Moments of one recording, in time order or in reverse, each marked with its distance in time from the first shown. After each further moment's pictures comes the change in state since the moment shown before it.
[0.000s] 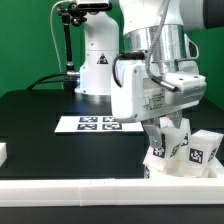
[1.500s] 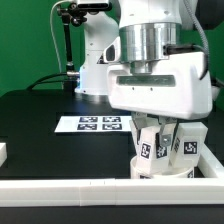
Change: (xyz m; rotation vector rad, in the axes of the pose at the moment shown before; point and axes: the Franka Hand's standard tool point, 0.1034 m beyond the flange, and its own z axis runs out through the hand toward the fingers) arm 0.009 -0.017 -0.004 -0.053 0.085 -1.099
